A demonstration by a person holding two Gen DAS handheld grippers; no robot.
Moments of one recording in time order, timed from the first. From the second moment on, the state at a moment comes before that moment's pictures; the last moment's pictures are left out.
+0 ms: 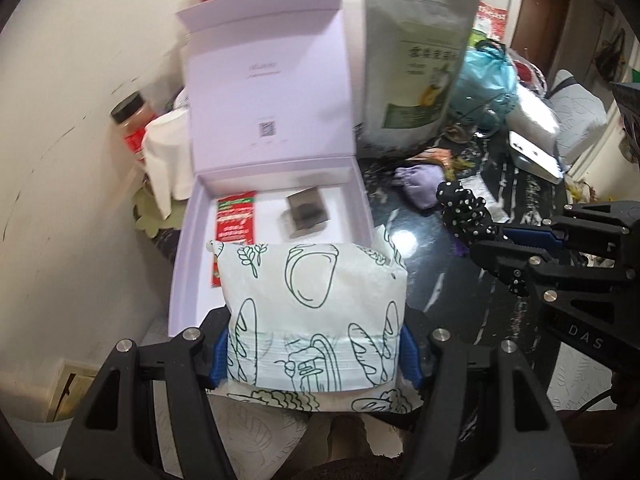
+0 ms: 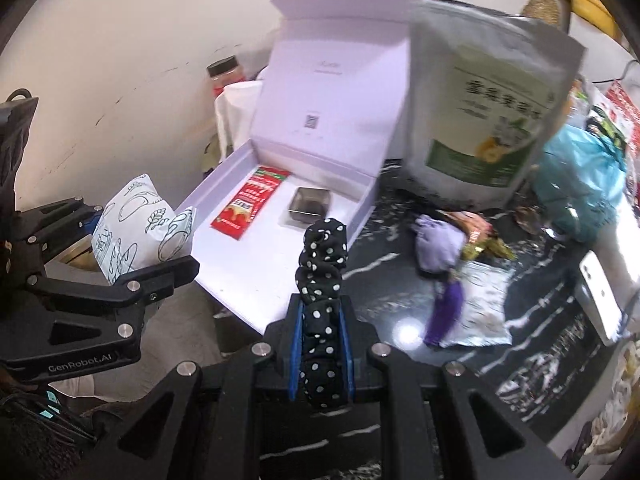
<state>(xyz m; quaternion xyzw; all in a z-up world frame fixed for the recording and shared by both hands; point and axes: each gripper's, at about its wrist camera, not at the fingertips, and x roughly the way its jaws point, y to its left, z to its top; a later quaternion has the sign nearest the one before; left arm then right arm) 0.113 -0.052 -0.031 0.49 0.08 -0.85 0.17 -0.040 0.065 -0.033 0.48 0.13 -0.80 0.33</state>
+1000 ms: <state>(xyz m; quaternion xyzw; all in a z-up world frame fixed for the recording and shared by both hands) 0.066 -0.193 -0.118 0.53 0.11 -0.82 0.17 -0.110 -0.055 -0.097 0.53 0.14 -0.76 0.35</state>
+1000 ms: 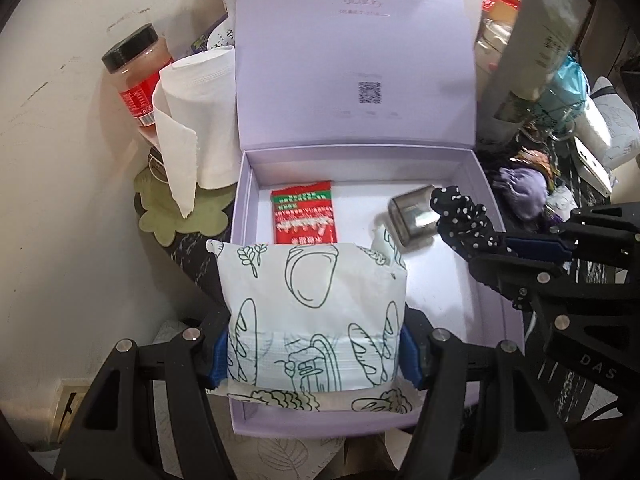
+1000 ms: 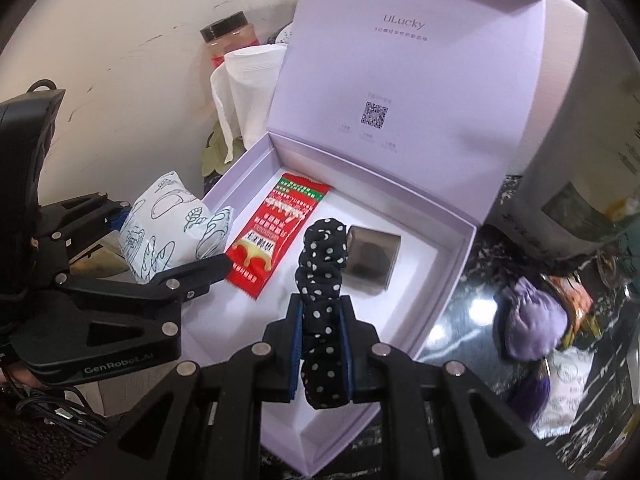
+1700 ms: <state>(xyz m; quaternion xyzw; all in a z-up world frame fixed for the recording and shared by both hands) 0.002 -0.236 -0.160 0.54 0.11 -0.82 0.18 -0.163 -0.079 -0.123 0.54 0.12 -0.74 0.38</state>
